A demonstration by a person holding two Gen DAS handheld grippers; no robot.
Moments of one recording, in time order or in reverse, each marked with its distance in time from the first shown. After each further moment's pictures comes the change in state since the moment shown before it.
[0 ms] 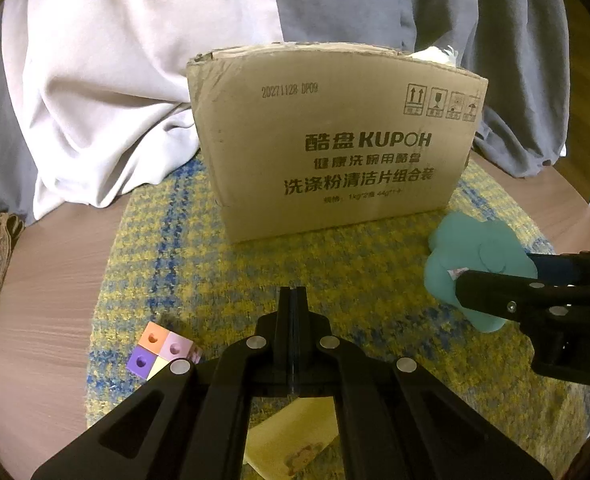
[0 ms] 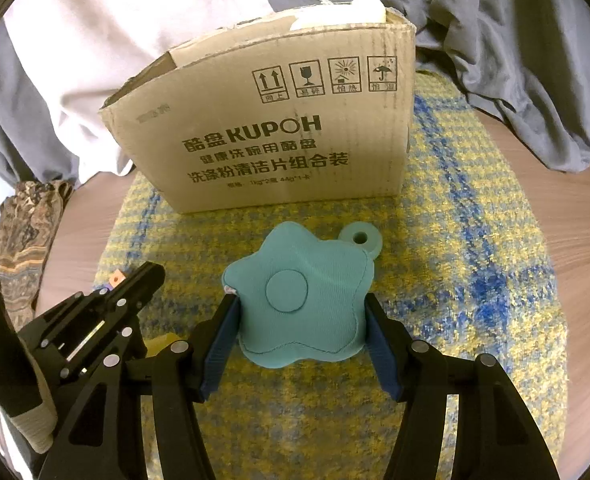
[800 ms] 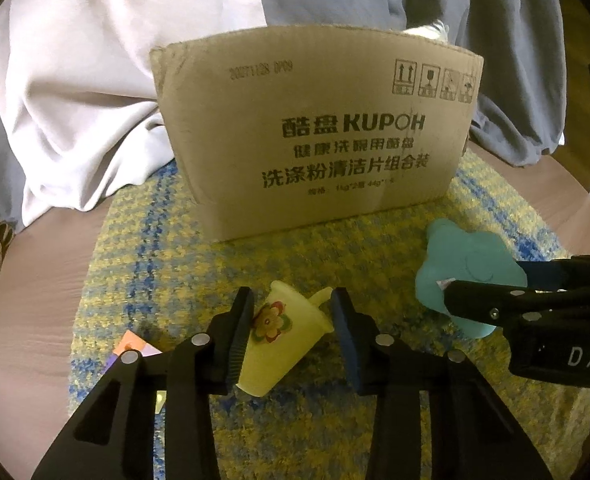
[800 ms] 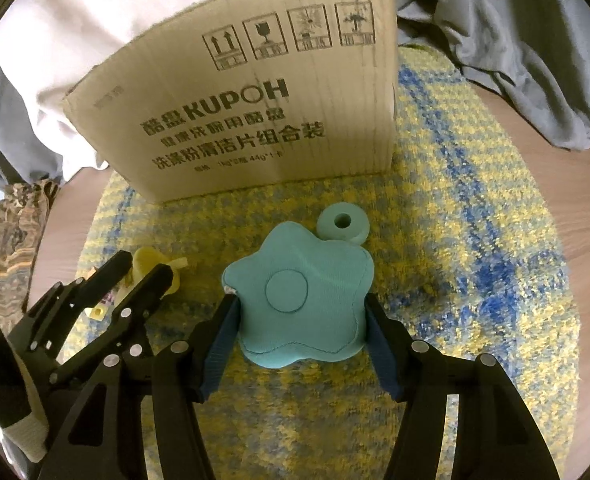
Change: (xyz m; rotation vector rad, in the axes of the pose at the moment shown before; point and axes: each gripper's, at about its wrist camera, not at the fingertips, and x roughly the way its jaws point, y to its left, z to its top) left arm 0.015 -0.011 0.000 0.029 0.003 -0.006; right arm 0.016 -0.012 -0.017 0.033 0.046 -0.011
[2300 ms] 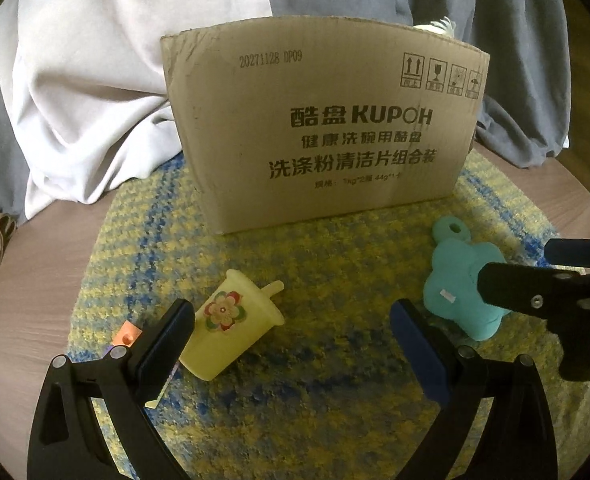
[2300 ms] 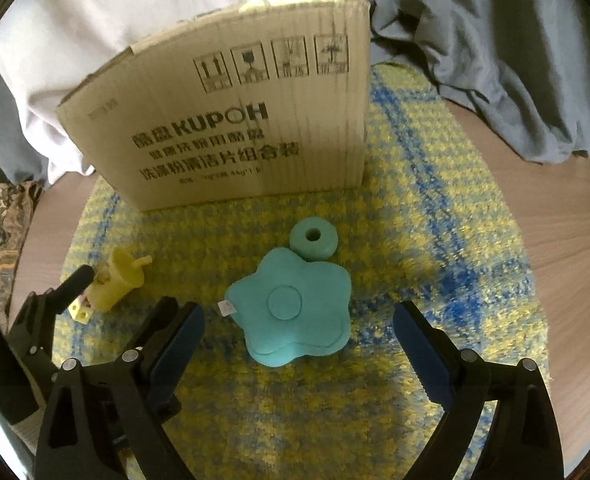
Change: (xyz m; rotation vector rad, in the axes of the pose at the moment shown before) left arm 0.005 0.002 -0.009 -0.011 -0.007 0.008; right arm -0.006 -0.004 0.007 -0.008 -0.030 -0.091
